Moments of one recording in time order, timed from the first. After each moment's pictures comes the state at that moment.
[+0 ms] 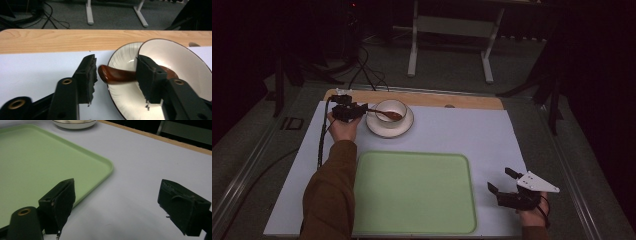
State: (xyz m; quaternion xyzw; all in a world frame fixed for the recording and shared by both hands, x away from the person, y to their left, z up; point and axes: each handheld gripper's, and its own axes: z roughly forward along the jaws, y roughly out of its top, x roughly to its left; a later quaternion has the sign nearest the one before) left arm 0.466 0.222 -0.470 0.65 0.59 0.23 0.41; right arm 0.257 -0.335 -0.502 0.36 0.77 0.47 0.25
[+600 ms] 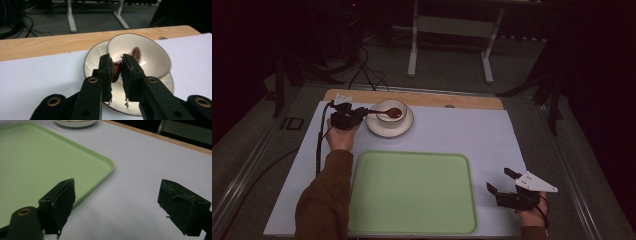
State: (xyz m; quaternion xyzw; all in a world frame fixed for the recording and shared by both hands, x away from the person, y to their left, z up) left arm 0.426 0.216 -0.460 0.68 0.52 0.23 0.45; right arm 0.257 -0.333 -0.502 0.35 0.77 0.46 0.25
